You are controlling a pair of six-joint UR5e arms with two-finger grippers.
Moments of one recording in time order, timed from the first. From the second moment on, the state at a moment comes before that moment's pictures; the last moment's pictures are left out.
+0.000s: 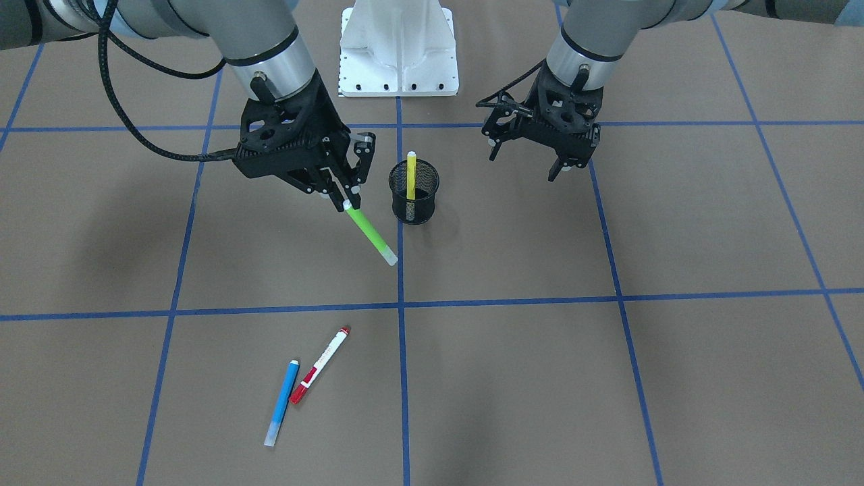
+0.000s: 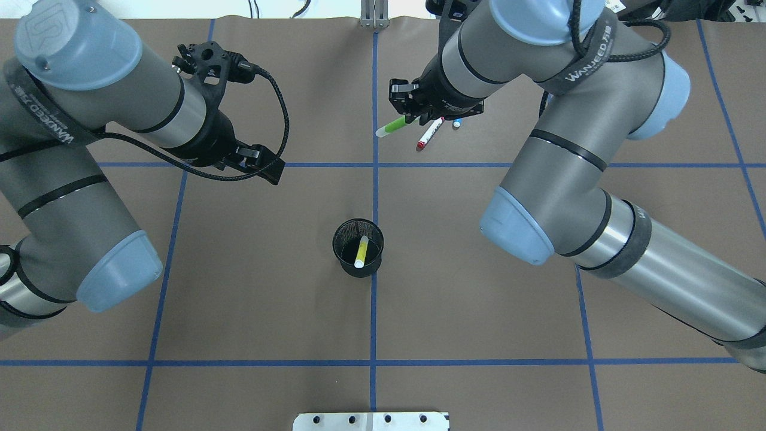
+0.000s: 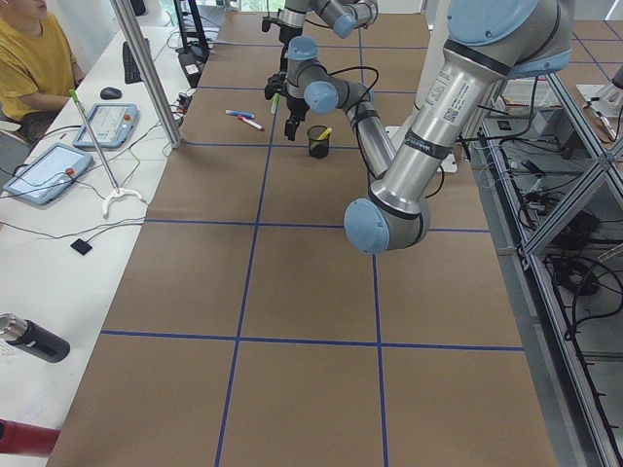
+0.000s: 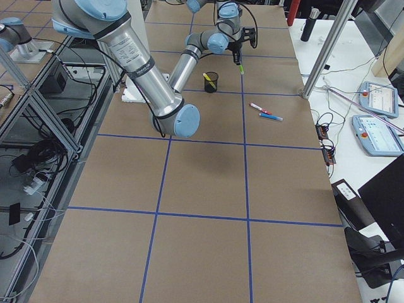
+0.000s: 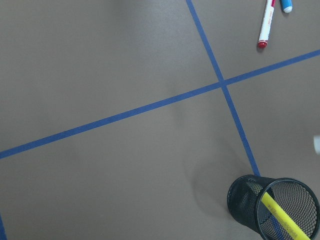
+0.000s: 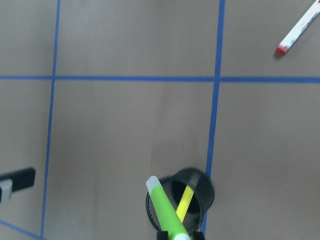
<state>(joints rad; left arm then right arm) -0.76 -2.12 -1.98 -1.50 -2.06 -0.78 0.75 -0.81 1.78 -1.54 1.90 1.17</state>
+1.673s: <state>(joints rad) -0.75 -2.12 -1.98 -1.50 -2.06 -0.79 0.60 -0.51 1.03 -1.36 1.15 1.55</state>
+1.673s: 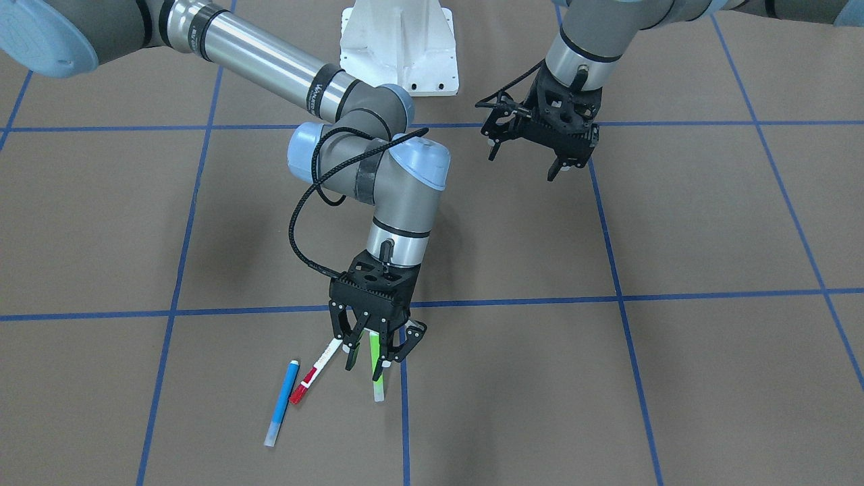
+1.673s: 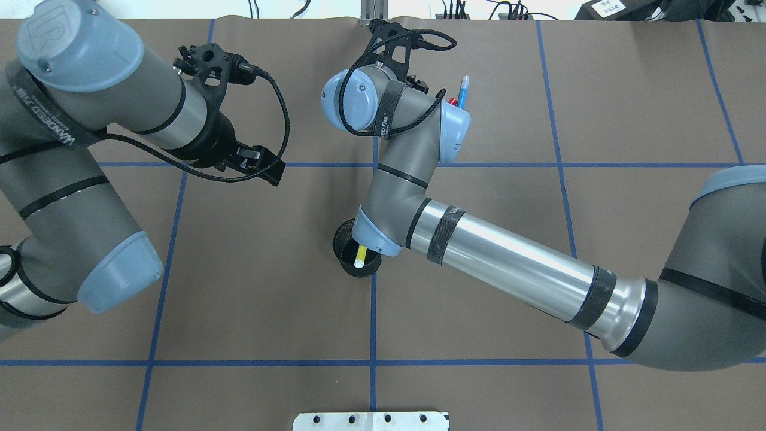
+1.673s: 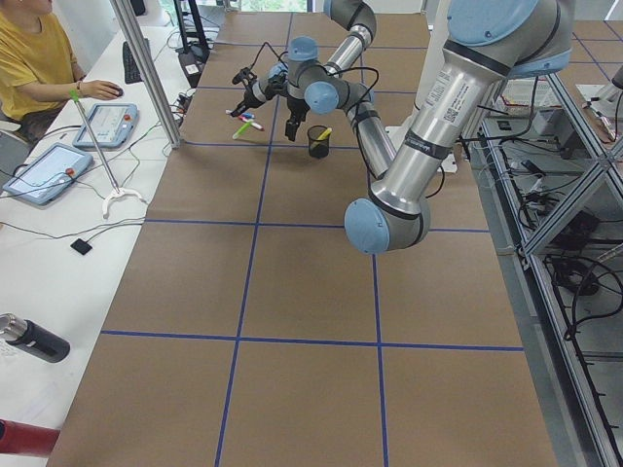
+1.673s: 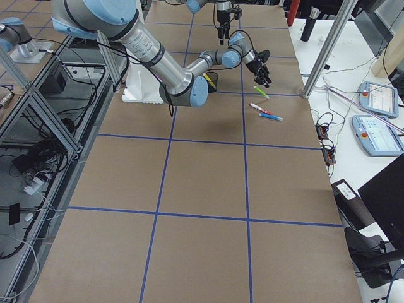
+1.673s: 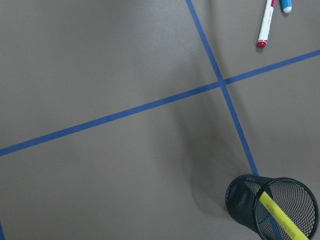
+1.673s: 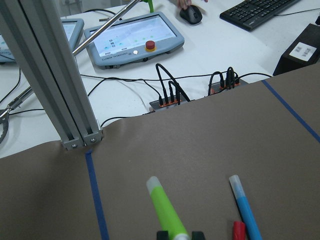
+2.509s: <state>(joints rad) -0.74 -2.13 -1.97 -1.50 -2.06 -0.87 0.78 -0.55 1.15 -1.37 1.70 1.28</state>
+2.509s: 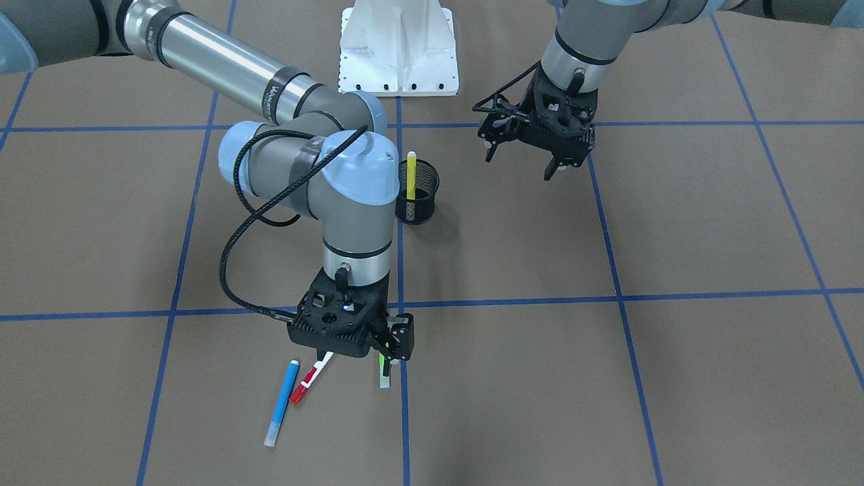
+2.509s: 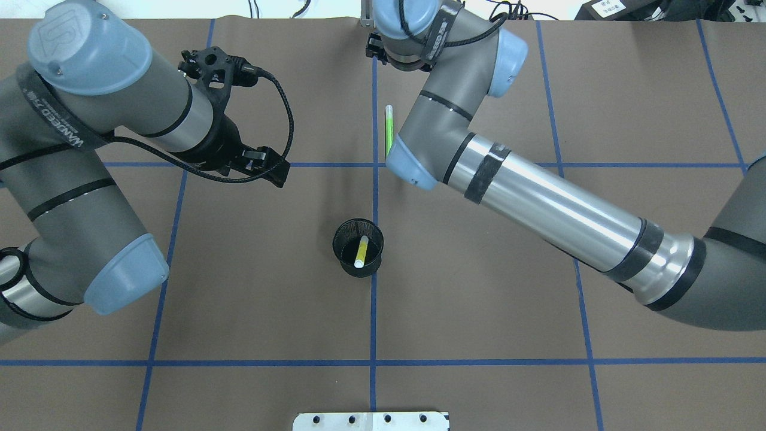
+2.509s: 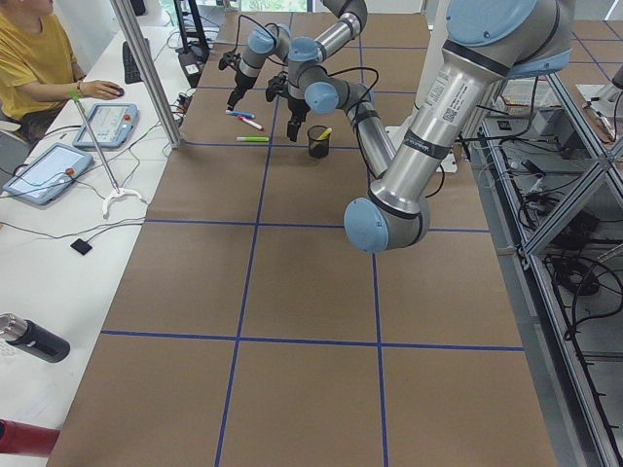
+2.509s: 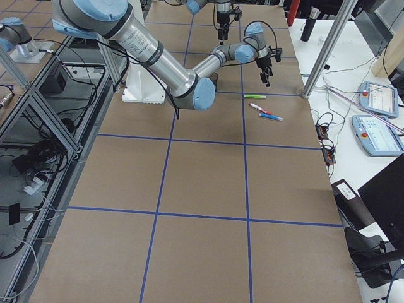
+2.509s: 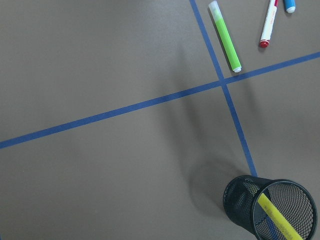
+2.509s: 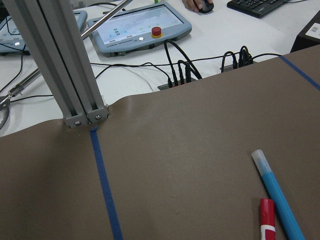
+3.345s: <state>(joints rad) -0.65 -2.30 -1.77 -1.40 -2.20 -1.05 0.96 -0.81 1.47 -1.54 2.17 0.93</state>
